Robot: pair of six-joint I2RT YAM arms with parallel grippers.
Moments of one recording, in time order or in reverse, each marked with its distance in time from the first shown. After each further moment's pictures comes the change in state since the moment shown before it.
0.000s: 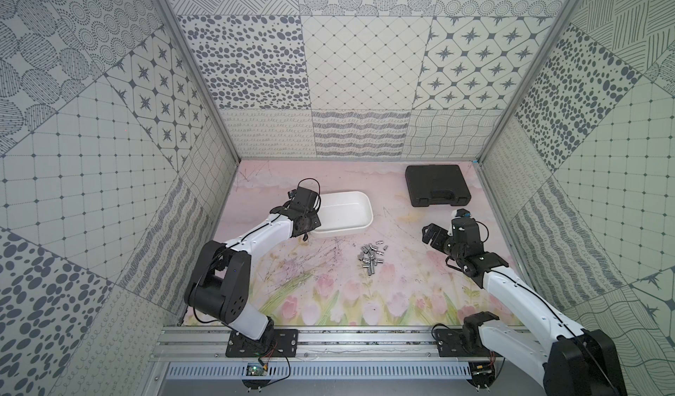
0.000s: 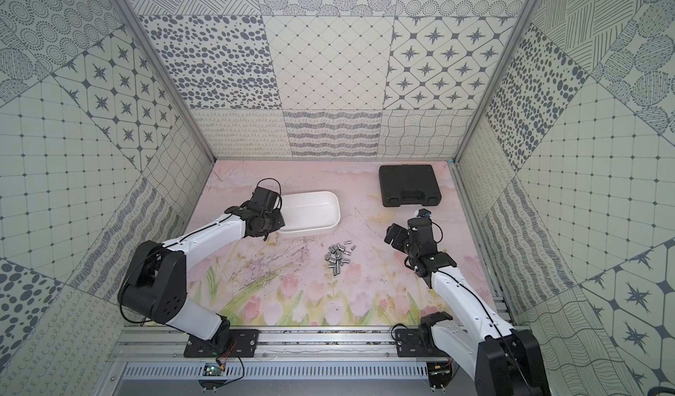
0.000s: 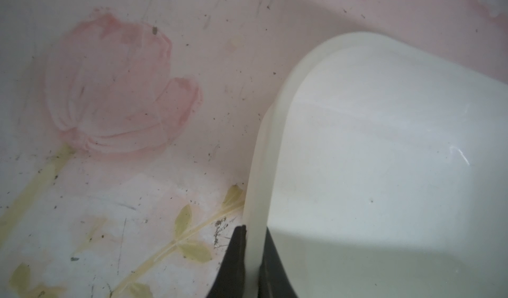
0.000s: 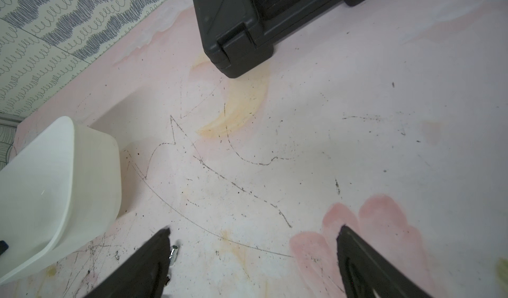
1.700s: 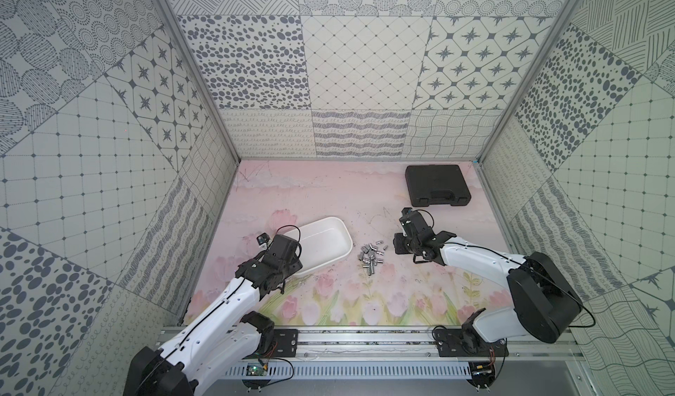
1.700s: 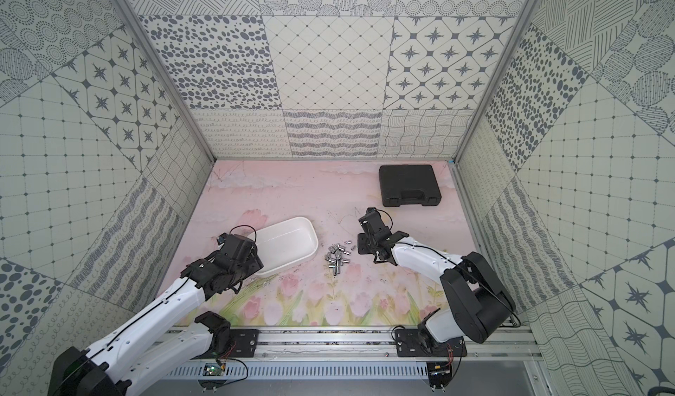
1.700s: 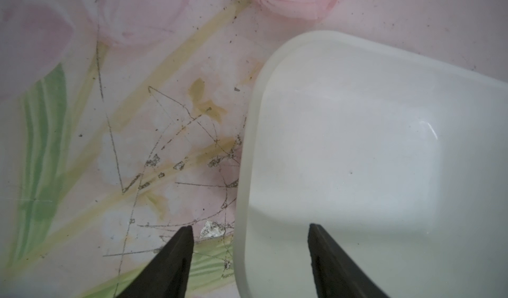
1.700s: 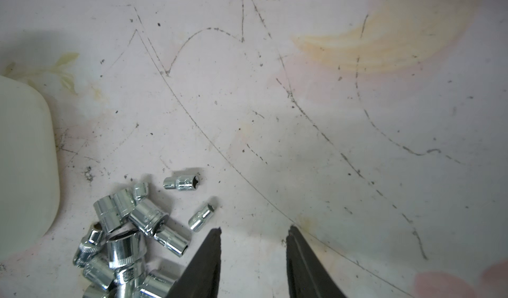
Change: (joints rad) left arm -0.068 -0.673 -0.454 -0.261 -0.094 -0.220; right arm 0.370 0.473 0.245 -0.045 0.080 -0.158
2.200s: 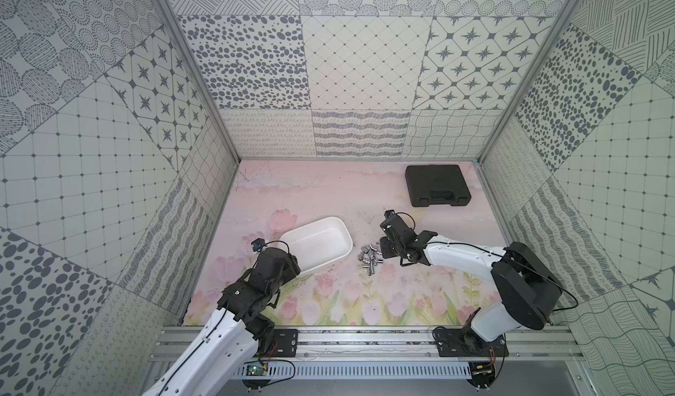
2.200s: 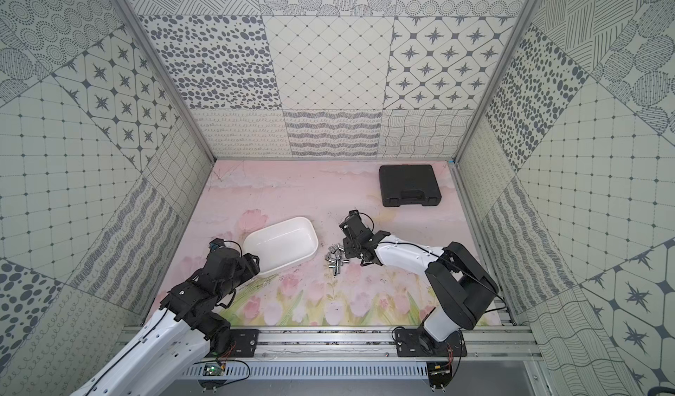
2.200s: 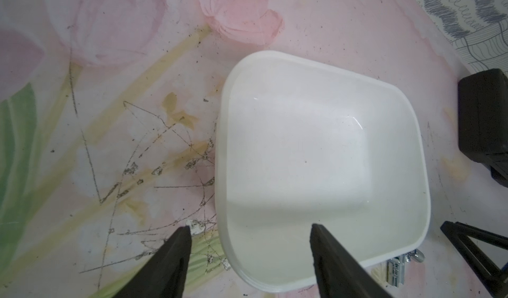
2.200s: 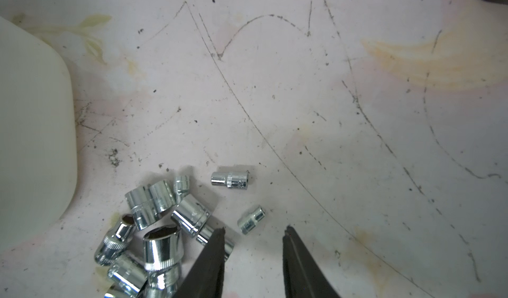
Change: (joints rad) left arm -0.016 -0.291 -0.090 0.028 0.039 0.059; right arm 0.136 0.113 0.104 -0.039 0.107 -0.006
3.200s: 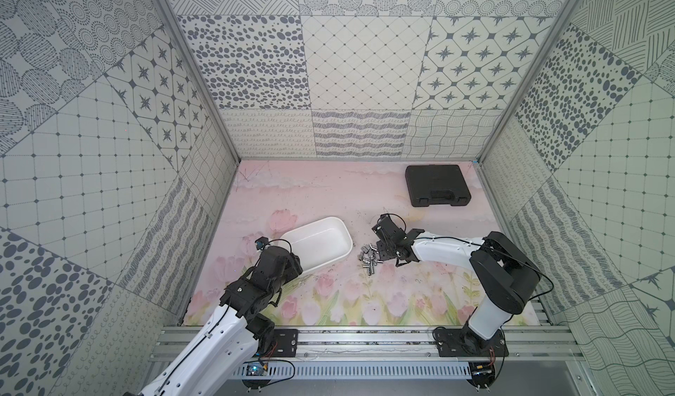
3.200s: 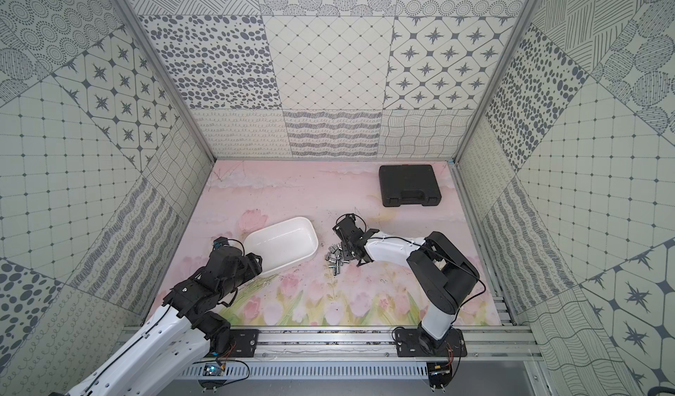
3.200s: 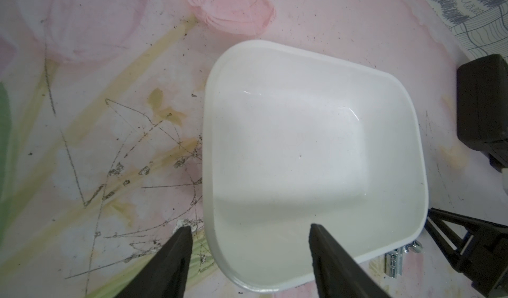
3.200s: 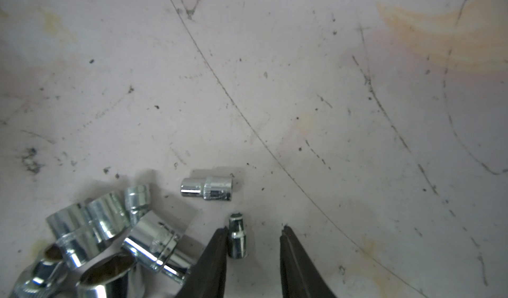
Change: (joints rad) left arm -0.009 0.038 0.003 0.020 0.020 0.009; right arm 0.026 0.118 0.053 -0.058 0.065 0.007
